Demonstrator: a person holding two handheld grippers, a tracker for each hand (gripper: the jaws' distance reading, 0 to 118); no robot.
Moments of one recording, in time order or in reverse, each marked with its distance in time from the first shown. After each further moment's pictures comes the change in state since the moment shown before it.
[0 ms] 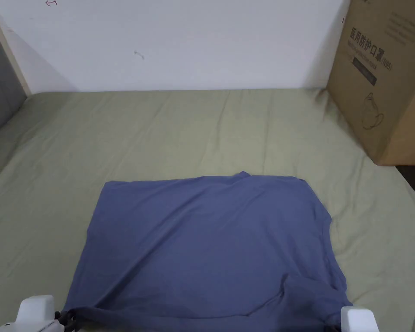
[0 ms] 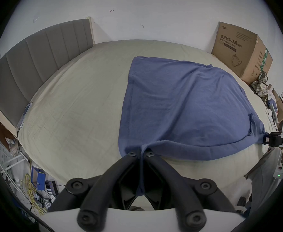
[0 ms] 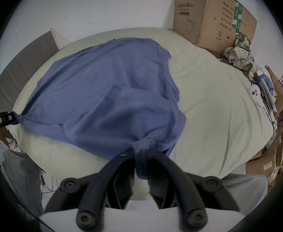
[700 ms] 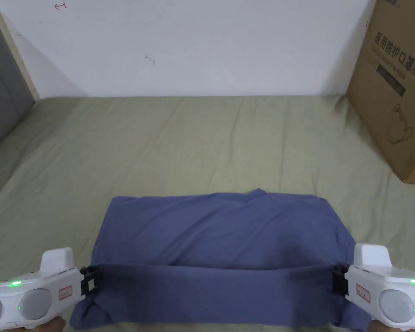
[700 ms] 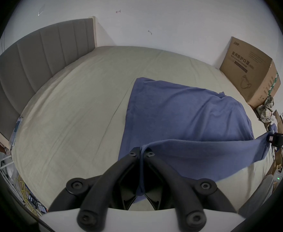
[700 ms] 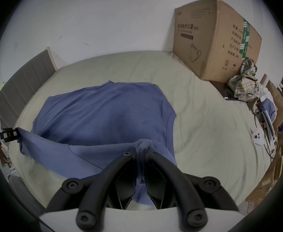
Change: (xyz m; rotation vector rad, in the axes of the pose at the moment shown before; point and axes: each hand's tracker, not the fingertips) left arm 0.004 0.135 -0.085 0.002 -0.010 0.095; right arm -0.001 0.168 -0.047 0.083 -0.030 -0.042
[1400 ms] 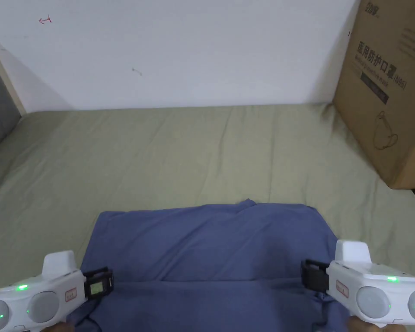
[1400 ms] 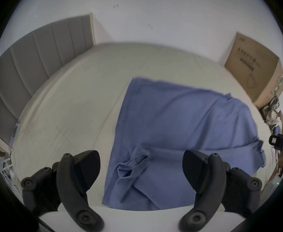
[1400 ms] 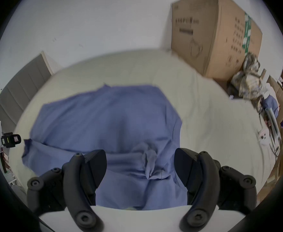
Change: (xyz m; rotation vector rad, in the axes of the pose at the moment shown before) left arm 0.032 0.016 0.018 0.105 0.006 -0.010; right arm -0.007 0.011 0.009 0.137 0.026 -0.030
